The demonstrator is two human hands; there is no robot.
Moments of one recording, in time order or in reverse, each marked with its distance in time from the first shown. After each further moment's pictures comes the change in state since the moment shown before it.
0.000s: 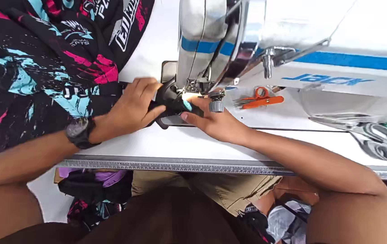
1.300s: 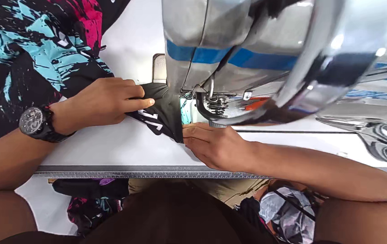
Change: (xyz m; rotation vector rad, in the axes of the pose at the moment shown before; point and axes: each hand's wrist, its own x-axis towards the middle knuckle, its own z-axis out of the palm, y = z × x) left_hand 0.014 -0.049 -0.021 0.132 -0.097 0.565; right_hand -0.035 0.016 0.007 -0.423 -0.060 -0.600
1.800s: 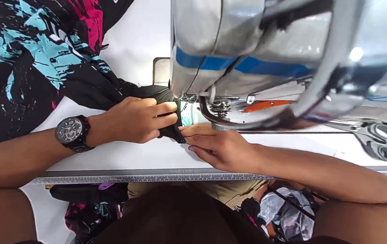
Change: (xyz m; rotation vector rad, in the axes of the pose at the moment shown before) left_hand 0.031 0.032 0.030 -0.043 0.049 0.012; right_hand -0.004 0.003 -0.003 0.223 0.007 0.159
